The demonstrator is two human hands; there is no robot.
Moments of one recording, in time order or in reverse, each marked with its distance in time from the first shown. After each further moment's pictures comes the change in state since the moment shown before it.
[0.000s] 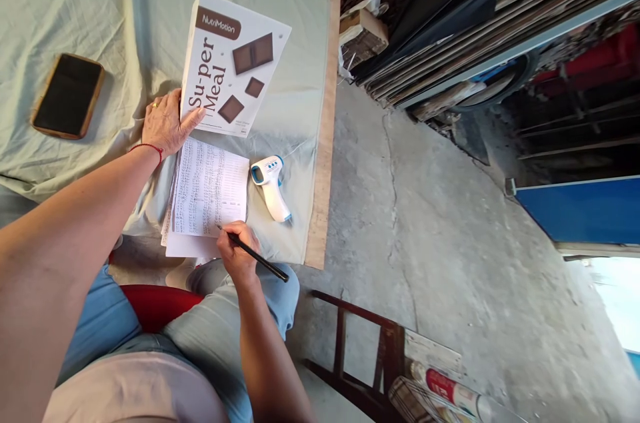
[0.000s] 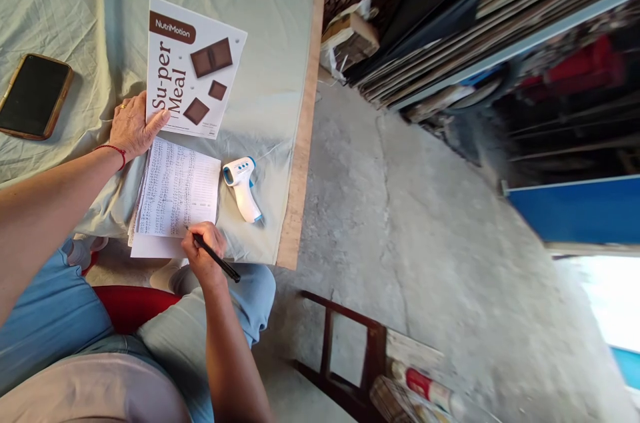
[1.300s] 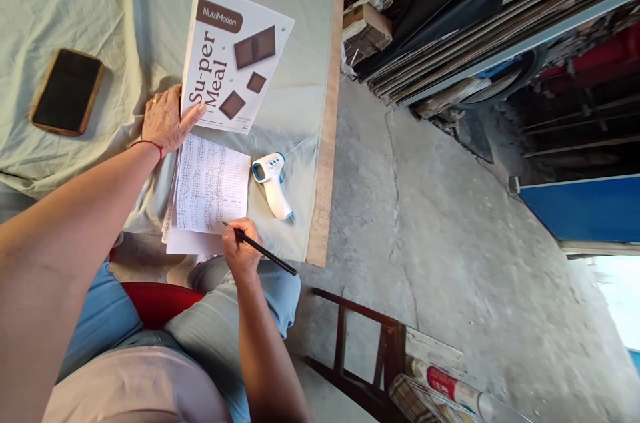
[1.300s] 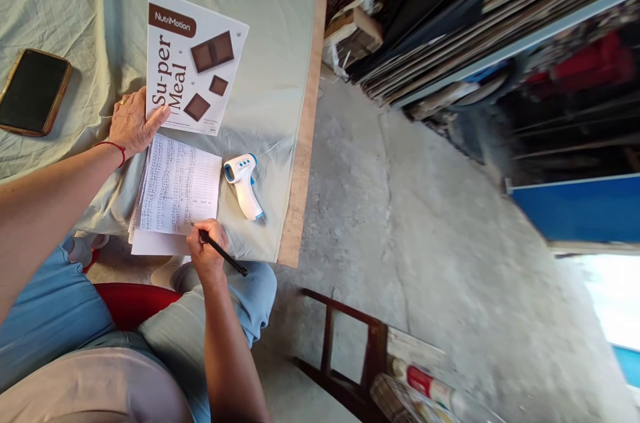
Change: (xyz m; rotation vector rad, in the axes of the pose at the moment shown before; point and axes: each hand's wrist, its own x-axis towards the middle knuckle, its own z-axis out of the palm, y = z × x) left_hand -0.004 0.010 -0.007 -0.007 -0.041 -0.028; right_hand 0.001 -0.001 0.003 0.002 0.107 0.054
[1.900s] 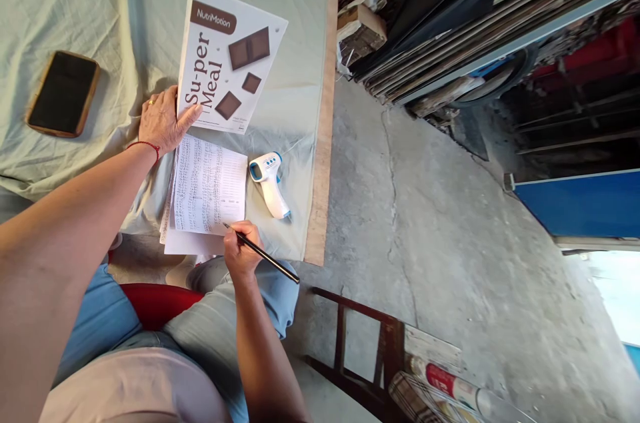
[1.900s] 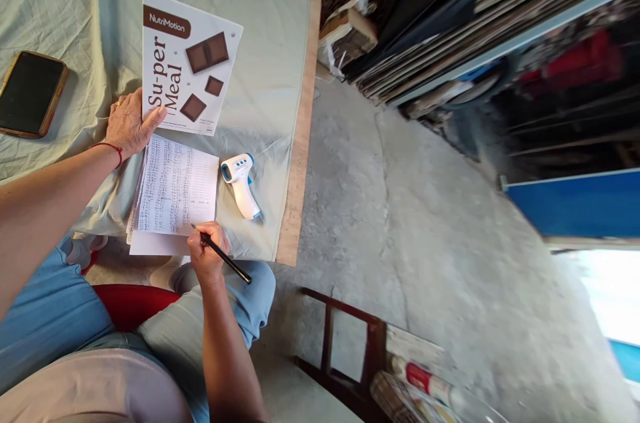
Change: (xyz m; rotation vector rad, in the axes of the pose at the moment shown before) left_hand 0.003 -0.008 0.005 -0.026 0.033 0.027; right_hand -0.006 0.004 0.002 0.027 0.082 0.017
